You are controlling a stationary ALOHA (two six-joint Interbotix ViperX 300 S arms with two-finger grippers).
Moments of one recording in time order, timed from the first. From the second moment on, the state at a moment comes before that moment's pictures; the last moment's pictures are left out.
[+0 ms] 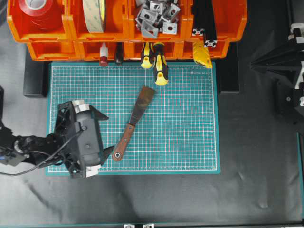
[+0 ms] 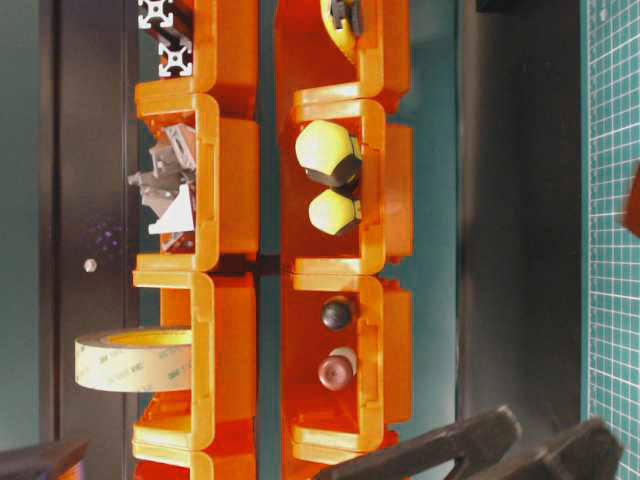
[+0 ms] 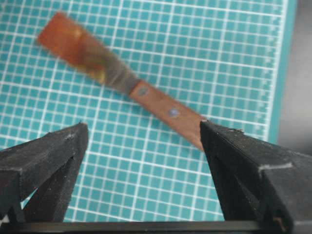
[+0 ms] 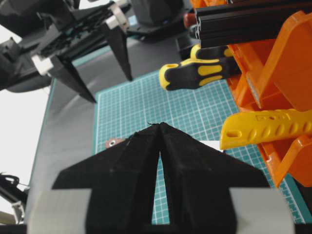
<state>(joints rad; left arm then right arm) -0.49 -0.07 0.60 0.95 0.63 -1.30 -0.06 -1.17 1.15 0.13 0.24 0.22</state>
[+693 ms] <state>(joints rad) -0.52 -0.89 0.86 0.95 0.63 -1.19 -0.06 -1.18 1.15 0.13 0.24 0.21</state>
